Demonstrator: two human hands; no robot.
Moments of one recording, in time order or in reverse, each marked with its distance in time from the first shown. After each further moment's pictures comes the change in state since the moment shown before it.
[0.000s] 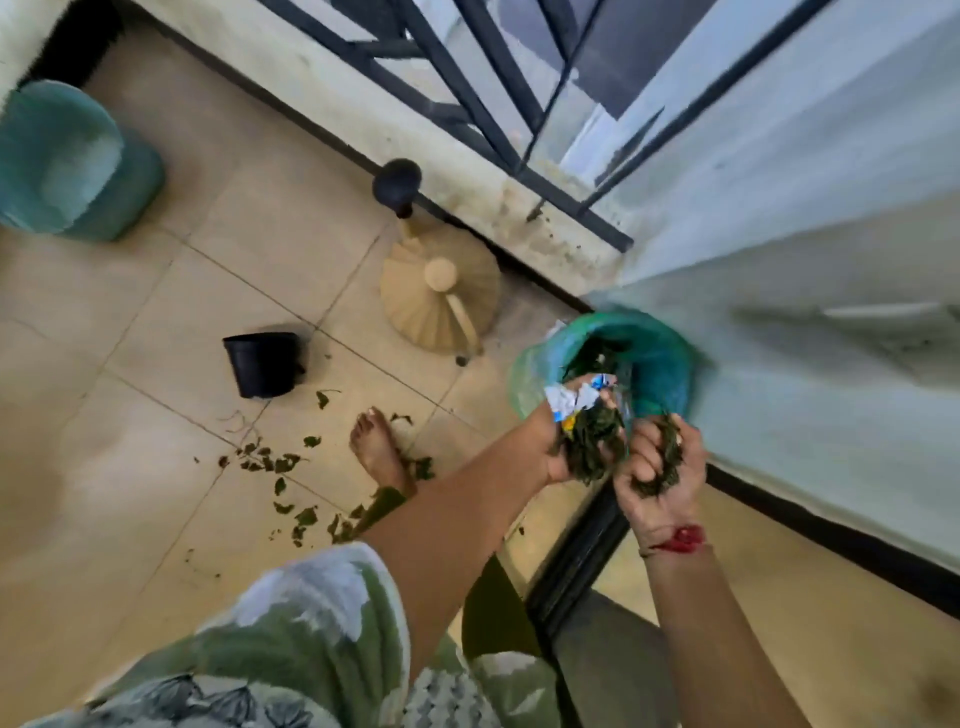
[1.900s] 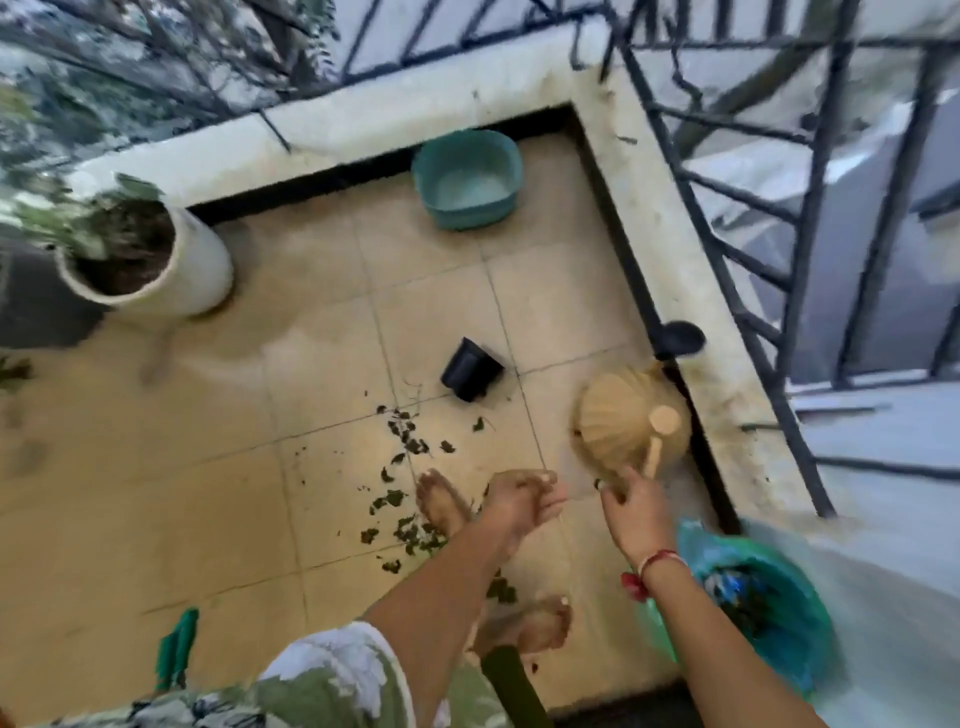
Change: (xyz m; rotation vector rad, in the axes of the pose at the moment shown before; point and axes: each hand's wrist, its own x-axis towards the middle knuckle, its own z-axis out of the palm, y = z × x) left_hand -0.161 0.021 -0.193 -0.375 0.352 0.445; right_hand 0.061 0.193 0.113 -2.448 -0.224 -0.098
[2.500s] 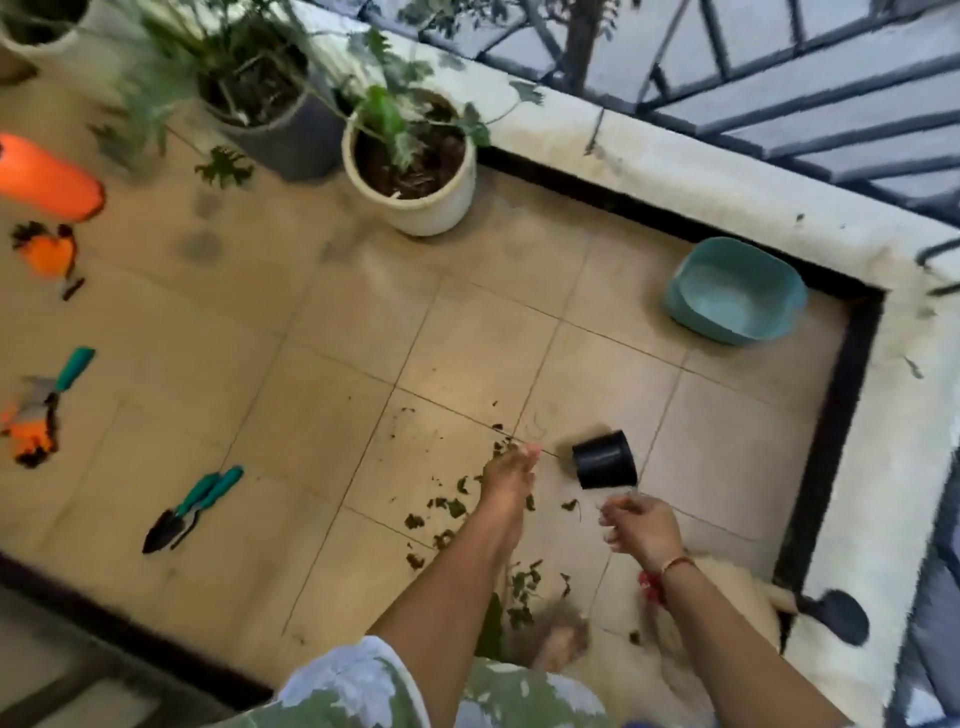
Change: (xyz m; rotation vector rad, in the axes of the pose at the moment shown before) left_hand 0.023 0.118 -0.218 -0.738 0.399 0.086; right_hand 0.085 -0.233 0.132 -0.273 -0.432 -0.032
